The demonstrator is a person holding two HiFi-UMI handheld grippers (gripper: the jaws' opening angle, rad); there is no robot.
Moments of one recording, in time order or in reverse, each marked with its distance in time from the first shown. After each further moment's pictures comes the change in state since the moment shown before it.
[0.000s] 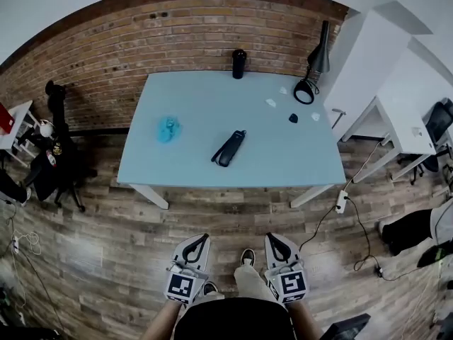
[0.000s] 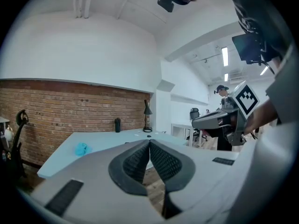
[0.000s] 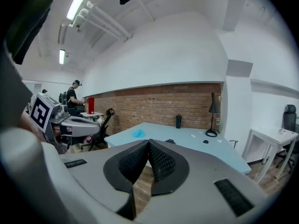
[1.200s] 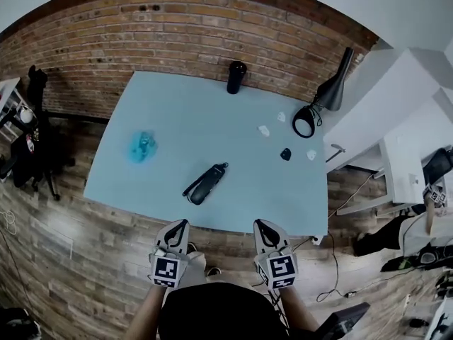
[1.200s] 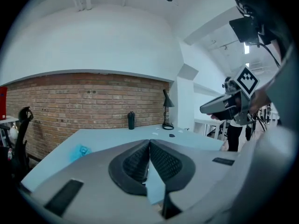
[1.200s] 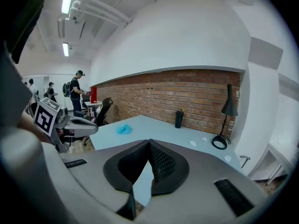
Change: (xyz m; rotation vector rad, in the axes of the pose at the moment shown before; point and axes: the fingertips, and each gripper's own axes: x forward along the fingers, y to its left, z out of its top) left arm 0.224 0.102 0.015 -0.026 0.039 0.205; right arm 0.202 -0.178 0.033 -0.073 0.116 0.133
